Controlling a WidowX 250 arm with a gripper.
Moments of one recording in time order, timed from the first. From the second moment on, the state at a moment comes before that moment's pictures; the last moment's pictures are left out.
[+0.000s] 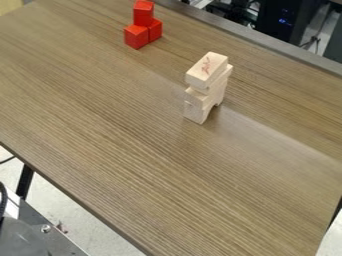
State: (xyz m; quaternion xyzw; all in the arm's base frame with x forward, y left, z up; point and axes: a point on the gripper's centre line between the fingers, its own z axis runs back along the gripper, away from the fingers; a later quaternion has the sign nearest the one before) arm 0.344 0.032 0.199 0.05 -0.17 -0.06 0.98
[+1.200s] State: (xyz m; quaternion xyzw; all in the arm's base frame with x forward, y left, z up) arm 0.422 0.172 0.164 -0.02 -0.13 0.24 0.96
